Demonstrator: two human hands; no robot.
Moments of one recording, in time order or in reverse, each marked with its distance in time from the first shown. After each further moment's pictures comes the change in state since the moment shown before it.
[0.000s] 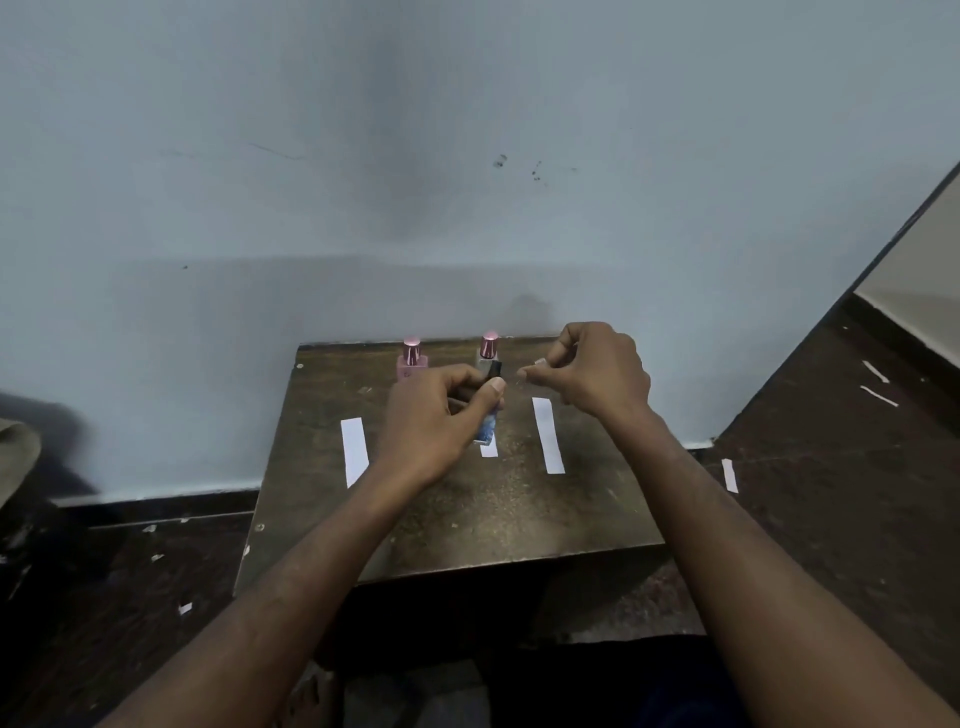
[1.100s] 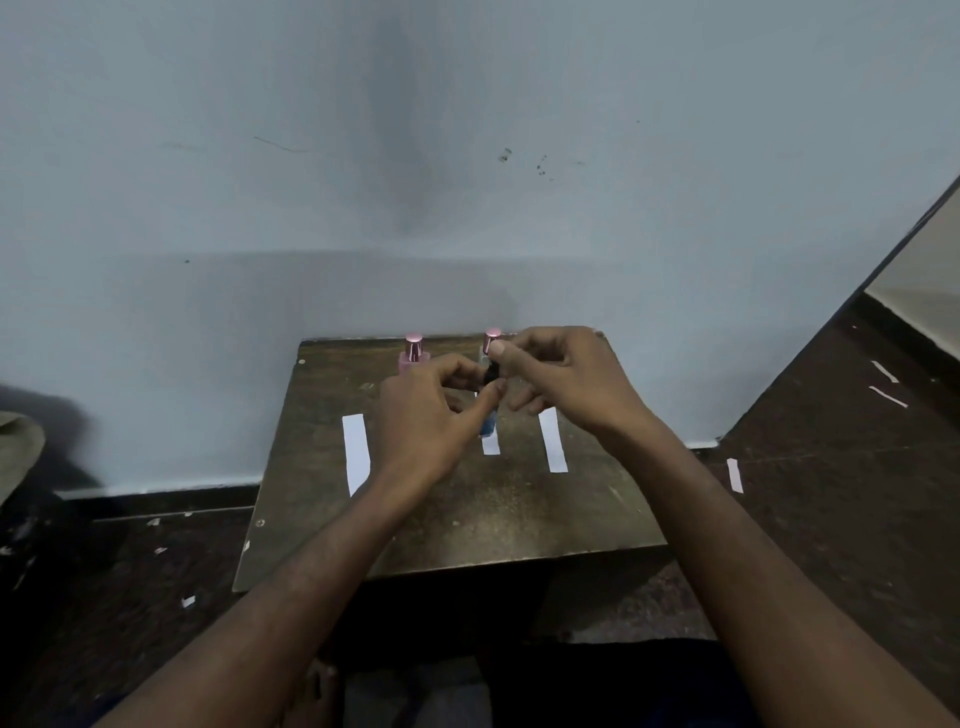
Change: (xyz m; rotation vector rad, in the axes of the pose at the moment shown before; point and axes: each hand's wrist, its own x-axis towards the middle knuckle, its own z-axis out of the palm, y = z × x) left_hand -0.002 -0.005 0.004 0.108 0.186 0.002; right_hand -0.041 -0.036 -0.018 0.495 -0.334 -0.168
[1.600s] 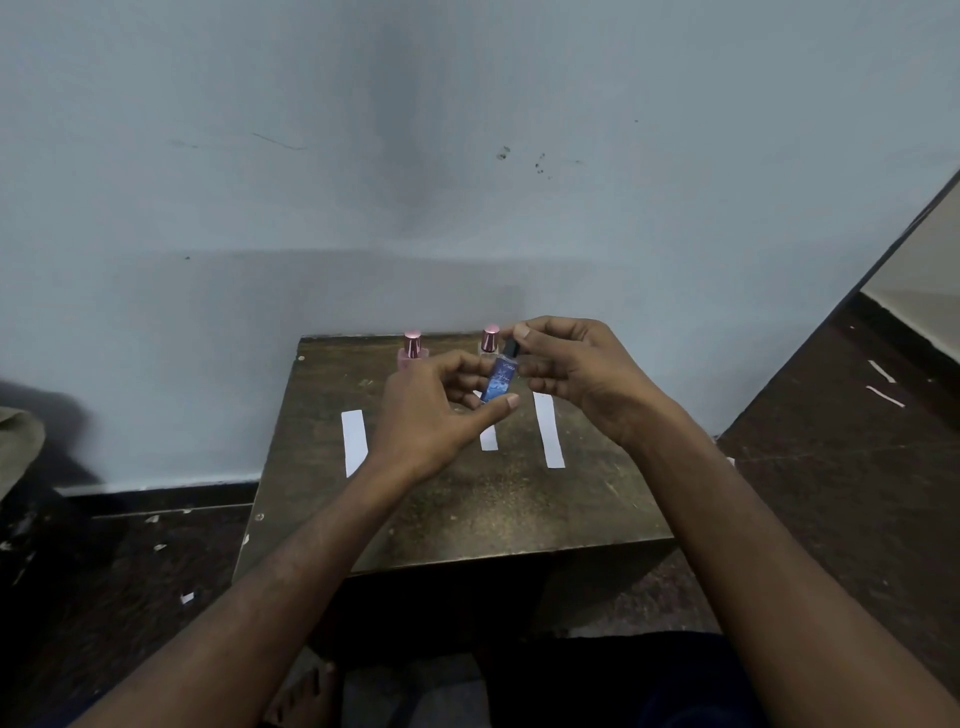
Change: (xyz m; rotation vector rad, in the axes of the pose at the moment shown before) left_hand 0.000 0.001 -0.004 -0.132 -0.139 0.043; right_hand 0.011 0.010 -0.013 0.397 -0.057 0.121
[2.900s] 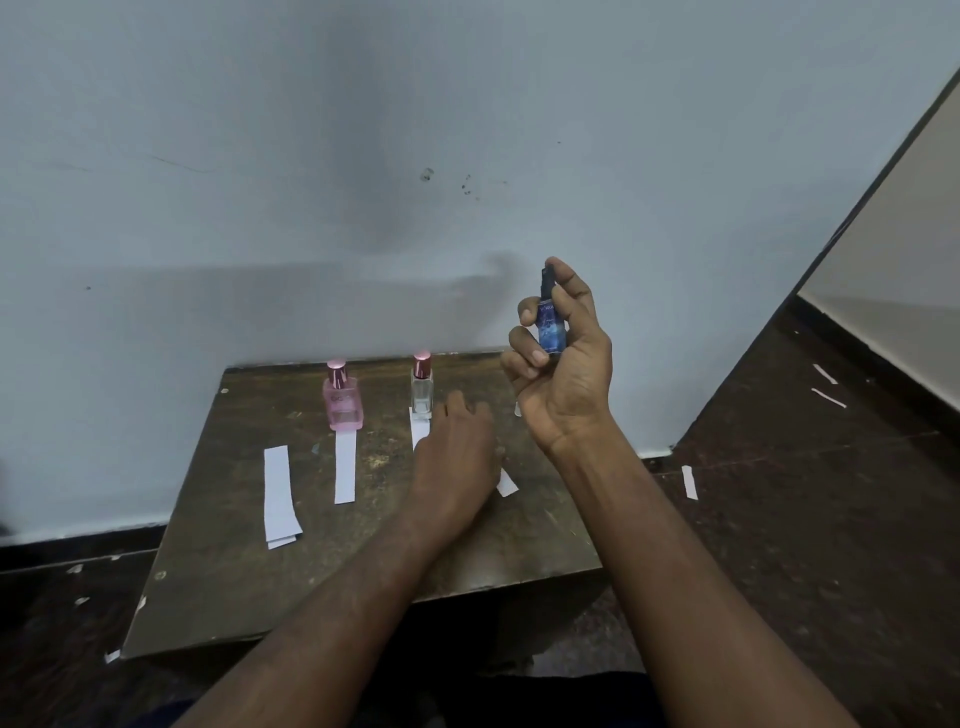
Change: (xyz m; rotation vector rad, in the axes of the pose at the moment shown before) left_hand 0.026 -0.003 0.117 0.690 -0.180 0.026; right_hand 0.007 -0.013 -0.015 0.884 0.204 -0.294
